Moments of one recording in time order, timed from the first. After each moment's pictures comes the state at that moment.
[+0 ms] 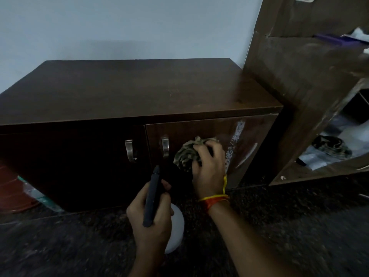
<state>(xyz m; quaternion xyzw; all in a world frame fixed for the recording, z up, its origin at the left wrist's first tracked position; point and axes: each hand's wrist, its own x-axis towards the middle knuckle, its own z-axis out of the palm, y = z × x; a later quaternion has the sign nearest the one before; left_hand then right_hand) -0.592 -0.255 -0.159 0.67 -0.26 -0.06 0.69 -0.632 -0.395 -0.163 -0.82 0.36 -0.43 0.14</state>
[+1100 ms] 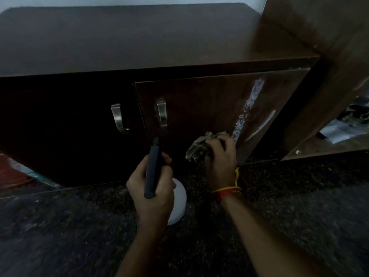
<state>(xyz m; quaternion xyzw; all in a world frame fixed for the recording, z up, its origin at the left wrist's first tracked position) -0.587 -0.274 -0.187 0.66 -0.26 -0.07 0.70 -0.655 -0.413 -0.246 -0.82 0.35 -0.42 0.16</state>
